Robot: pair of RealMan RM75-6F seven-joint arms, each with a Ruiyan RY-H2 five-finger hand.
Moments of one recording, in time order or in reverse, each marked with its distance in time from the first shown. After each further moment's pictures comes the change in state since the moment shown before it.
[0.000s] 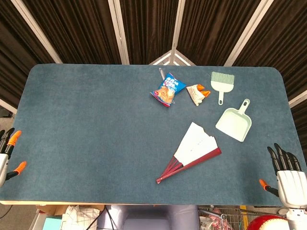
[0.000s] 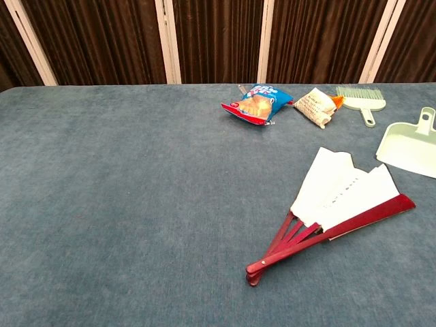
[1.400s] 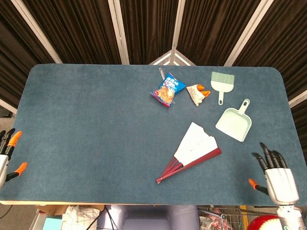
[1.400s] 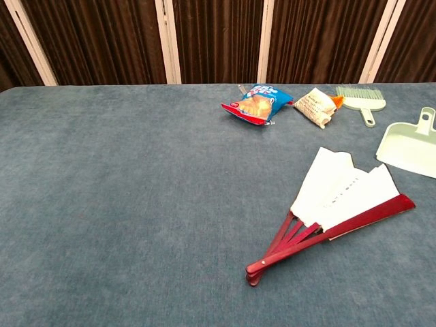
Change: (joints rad) left arm 0.006 0.010 0.005 -0.014 0.012 0.015 -0.021; right arm 0.046 -0.048 -0.017 0.027 -0.068 -0.040 0.035
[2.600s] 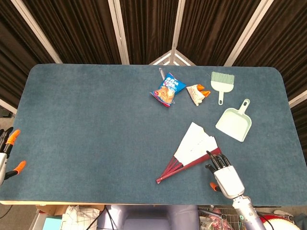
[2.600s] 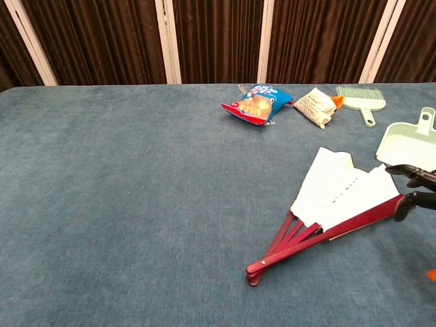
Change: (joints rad) left arm -0.009 0.000 -0.010 0.006 -0.026 -0.022 -0.004; right arm 0.144 -0.314 -0.051 0.222 -0.087 -0.197 -0.137
